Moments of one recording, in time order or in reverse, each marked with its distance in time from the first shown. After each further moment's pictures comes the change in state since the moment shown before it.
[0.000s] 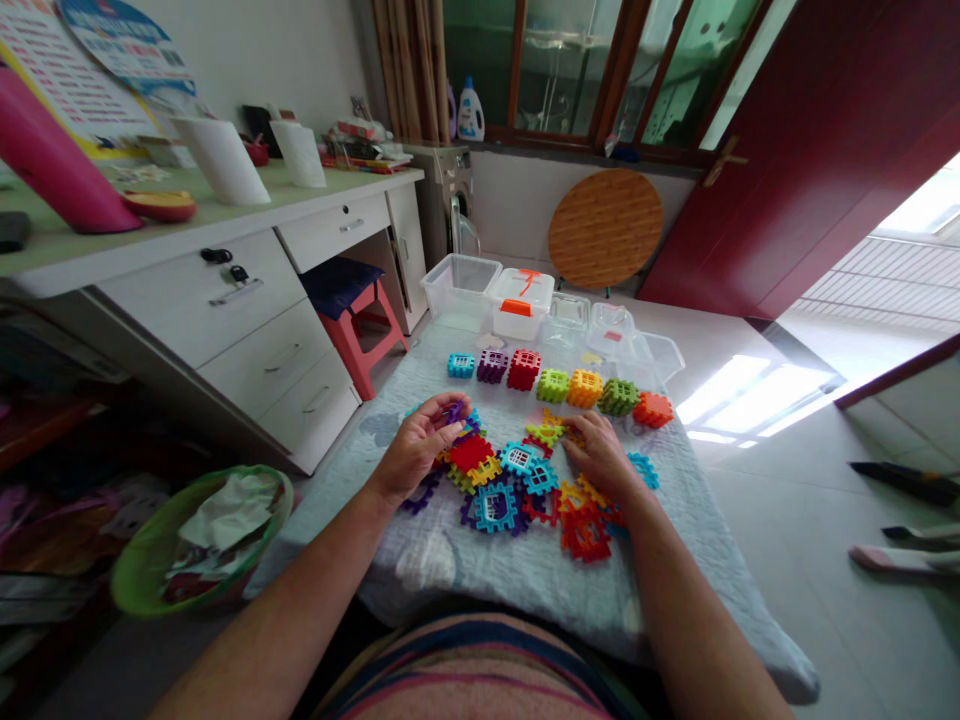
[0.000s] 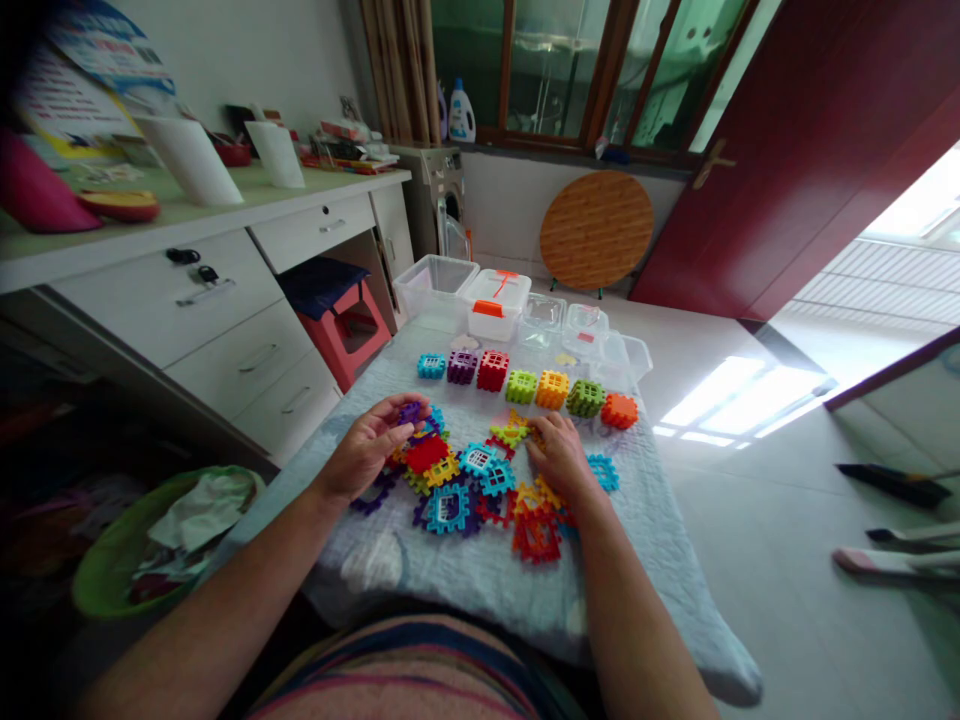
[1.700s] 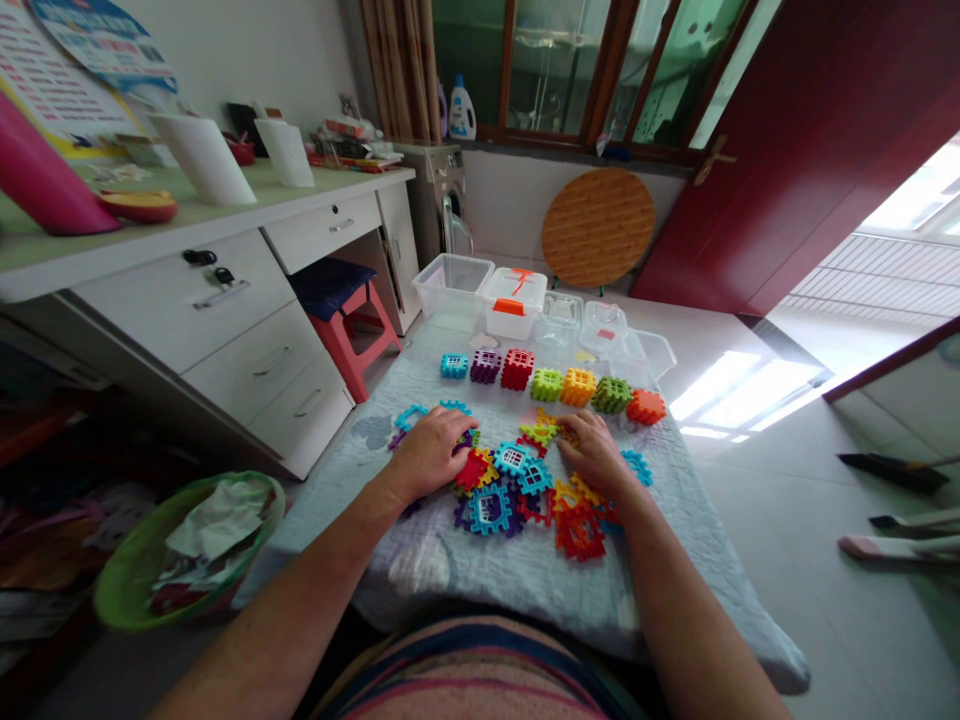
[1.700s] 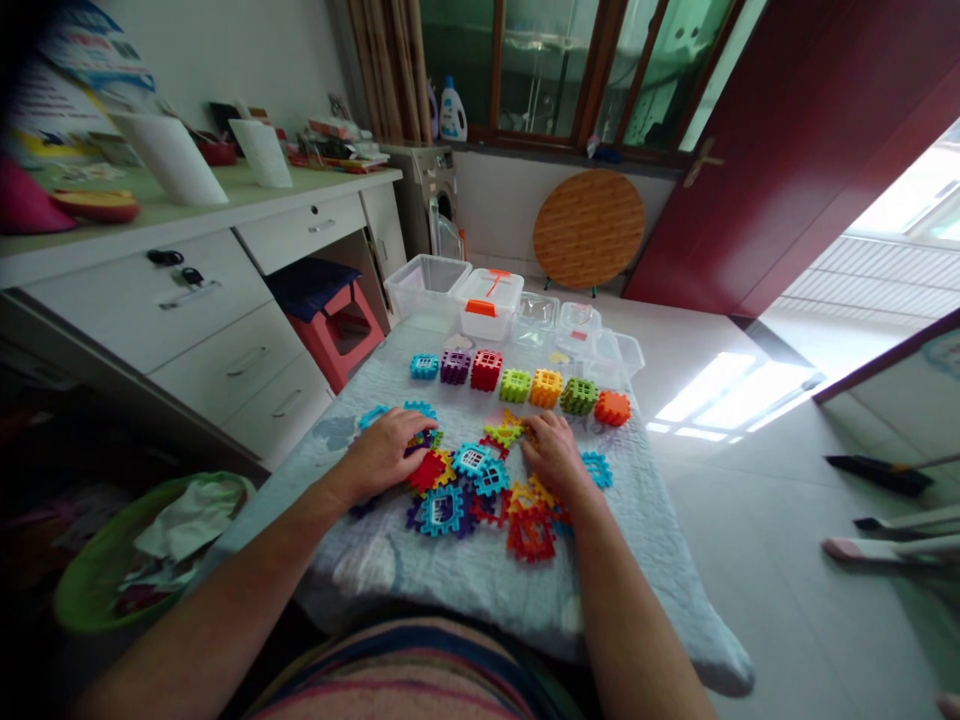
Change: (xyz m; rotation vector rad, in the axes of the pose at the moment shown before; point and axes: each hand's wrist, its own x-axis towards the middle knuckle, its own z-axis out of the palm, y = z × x) left_hand 0.014 0.005 0.011 1.250 -0.278 0.332; right_hand 0.000 -0.003 -0.003 0.022 -0.017 0.008
